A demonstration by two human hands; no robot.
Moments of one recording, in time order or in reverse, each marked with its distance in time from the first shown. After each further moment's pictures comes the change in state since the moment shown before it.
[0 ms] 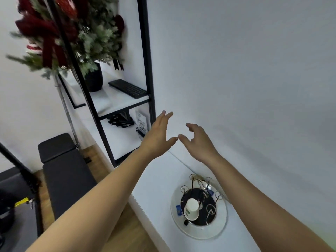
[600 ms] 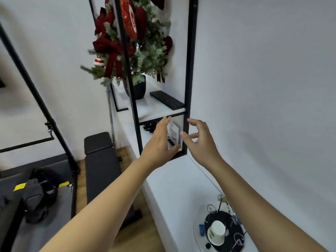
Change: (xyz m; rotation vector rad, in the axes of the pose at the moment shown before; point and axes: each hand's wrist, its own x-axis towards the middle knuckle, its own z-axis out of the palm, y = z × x) left_hand -0.058 -0.033 -0.082 0.035 0.269 -0.094; right_hand 0.009 -0.094 0.052 0.260 -0.036 -0.399
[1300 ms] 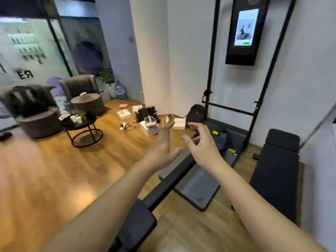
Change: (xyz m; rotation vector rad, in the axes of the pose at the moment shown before) left_hand -0.563 0.005 -0.366 0.441 0.591 -0.896; right_hand -0.336 -0.349 0.376 0.494 -0.983 -0.435
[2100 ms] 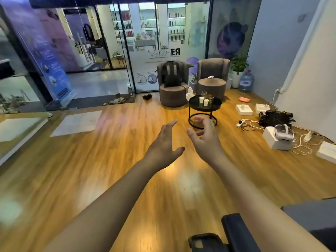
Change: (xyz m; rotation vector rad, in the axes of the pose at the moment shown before) left_hand -0.283 -0.392 -0.425 0.313 0.441 -0.571; right_hand 0.014 -0.260 0.635 0.263 -0.481 -0.253
